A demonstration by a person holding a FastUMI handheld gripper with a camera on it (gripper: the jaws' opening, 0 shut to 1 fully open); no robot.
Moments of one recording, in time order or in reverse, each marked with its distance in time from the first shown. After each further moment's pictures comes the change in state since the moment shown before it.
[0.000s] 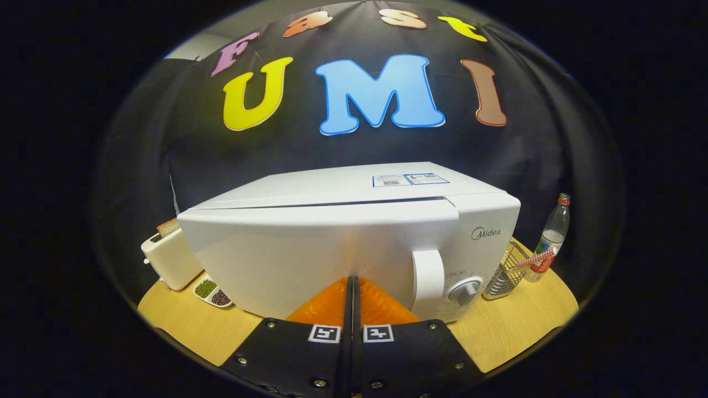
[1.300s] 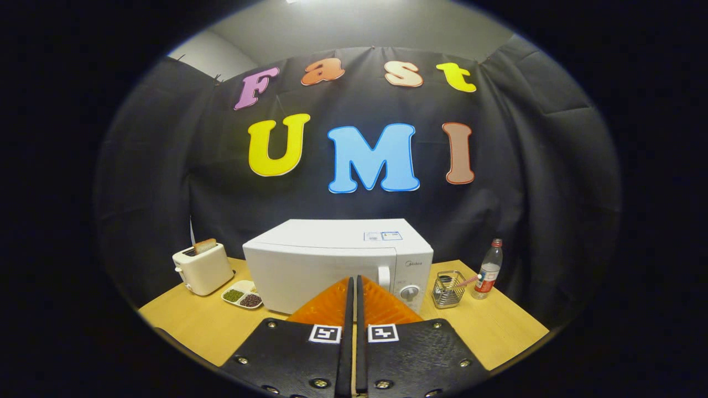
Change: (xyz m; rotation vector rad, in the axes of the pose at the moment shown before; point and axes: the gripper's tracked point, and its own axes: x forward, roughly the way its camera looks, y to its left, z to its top) arm -0.205 0.007 0.051 -0.063 -0.227 -0.047
